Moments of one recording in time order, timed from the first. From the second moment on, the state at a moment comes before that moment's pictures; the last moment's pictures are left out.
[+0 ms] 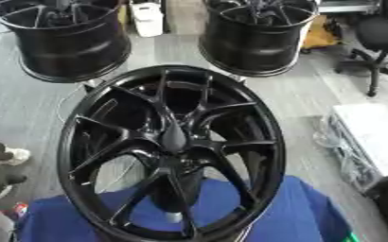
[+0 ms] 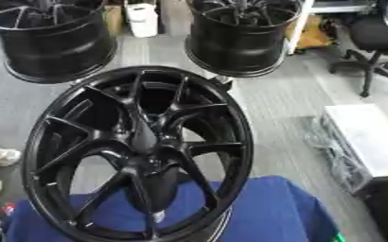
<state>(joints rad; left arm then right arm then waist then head) -0.06 0.10 0.28 -1.73 0.11 0.17 -0.16 -0.33 -0.48 -0.62 -0.87 0.33 0.02 0.22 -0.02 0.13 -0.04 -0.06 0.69</state>
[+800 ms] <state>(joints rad) -0.06 0.10 0.27 -1.73 0.12 0.17 -0.17 -0.10 -0.17 -0.26 -1.29 0.06 -0.18 -0.04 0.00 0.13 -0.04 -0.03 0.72</state>
